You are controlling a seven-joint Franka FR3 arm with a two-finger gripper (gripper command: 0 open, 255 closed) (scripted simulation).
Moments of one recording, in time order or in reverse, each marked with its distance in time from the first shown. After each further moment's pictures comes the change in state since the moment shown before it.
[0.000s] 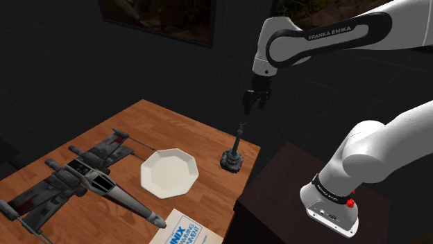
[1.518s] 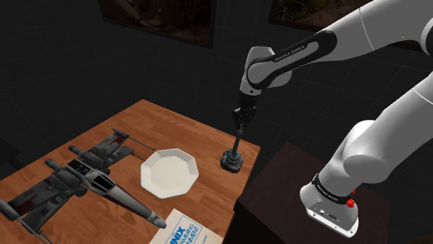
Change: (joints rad) arm 0.023 0.261 -0.028 -0.027 0.119 0.261 -0.074
